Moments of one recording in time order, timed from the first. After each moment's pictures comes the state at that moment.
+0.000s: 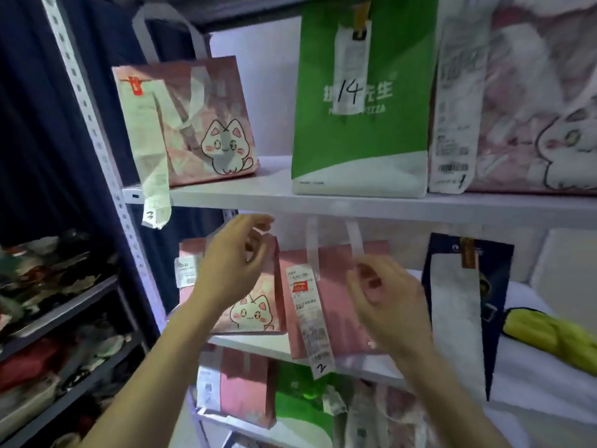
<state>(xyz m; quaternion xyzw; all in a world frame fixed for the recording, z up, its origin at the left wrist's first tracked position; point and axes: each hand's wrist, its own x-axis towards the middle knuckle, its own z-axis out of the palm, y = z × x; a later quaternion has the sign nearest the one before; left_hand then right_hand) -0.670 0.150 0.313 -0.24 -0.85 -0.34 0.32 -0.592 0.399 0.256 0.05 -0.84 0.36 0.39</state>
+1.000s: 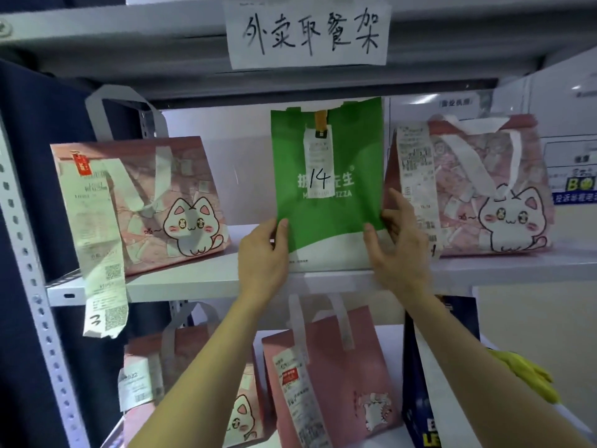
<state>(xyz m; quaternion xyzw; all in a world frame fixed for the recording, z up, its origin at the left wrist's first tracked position) -0.790 0.233 0.390 -0.30 -0.72 -0.52 0.36 -0.676 0.439 0.387 0.01 -0.74 0.35 0.57</state>
